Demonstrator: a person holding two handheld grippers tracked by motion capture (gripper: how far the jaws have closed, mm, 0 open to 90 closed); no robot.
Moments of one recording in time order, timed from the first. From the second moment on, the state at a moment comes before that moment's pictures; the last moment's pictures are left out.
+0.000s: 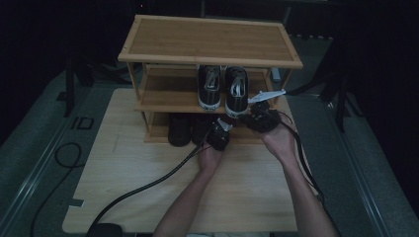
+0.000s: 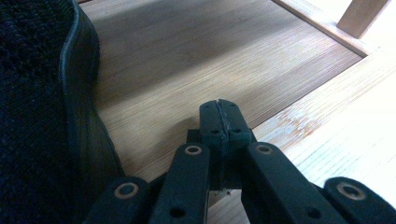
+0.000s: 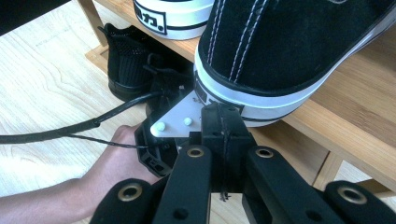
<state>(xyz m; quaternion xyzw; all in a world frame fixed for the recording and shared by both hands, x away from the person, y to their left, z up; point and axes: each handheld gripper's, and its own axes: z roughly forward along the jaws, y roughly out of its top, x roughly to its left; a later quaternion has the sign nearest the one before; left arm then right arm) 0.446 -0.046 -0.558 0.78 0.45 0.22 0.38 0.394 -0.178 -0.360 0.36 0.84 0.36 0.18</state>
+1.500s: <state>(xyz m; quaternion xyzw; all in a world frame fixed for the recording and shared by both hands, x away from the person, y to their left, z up) 0.446 -0.046 -0.558 0.78 0.45 0.22 0.38 0.414 -0.193 -0.351 0.39 0.82 0.35 0.23</state>
